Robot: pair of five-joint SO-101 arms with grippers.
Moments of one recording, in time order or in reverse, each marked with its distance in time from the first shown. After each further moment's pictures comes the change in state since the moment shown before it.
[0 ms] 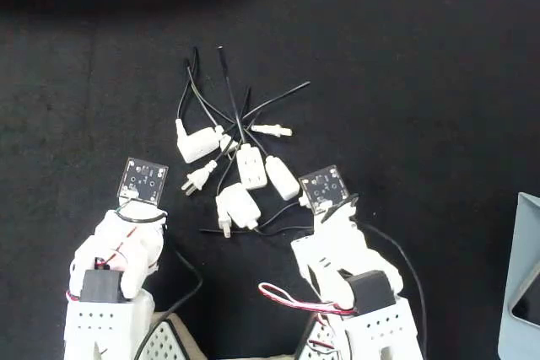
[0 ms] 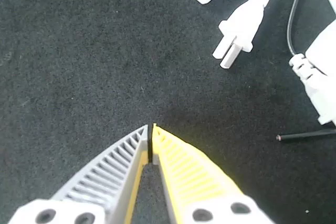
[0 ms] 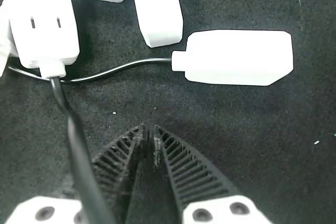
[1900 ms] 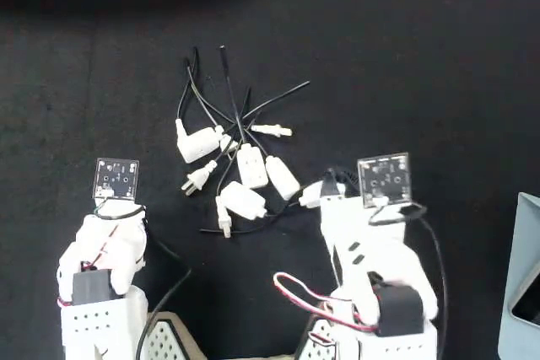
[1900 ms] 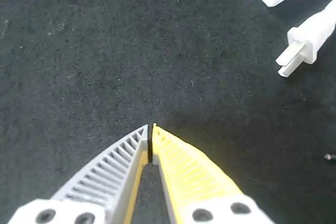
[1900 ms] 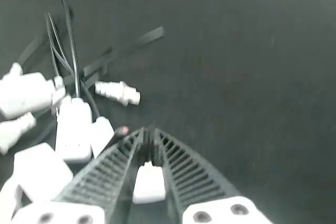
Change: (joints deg) left arm -10.2 0.0 -0.3 -0.3 0.0; right arm 11.3 0.4 -20.9 -9.4 -0.2
